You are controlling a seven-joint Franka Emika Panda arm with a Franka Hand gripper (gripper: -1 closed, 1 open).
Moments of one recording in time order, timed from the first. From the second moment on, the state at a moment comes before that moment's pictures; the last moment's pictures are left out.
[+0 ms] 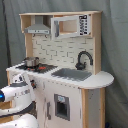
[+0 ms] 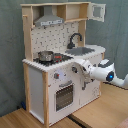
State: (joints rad) arm -0.84 -1.48 1.44 -2.56 -0.48 3.46 0.61
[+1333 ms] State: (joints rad) arm -0.84 -1.48 1.44 -2.56 -0.48 3.45 0.82
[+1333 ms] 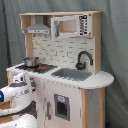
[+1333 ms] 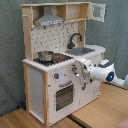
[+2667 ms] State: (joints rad) arm -0.66 -1.49 1.50 -2.50 -0.48 3.21 0.72
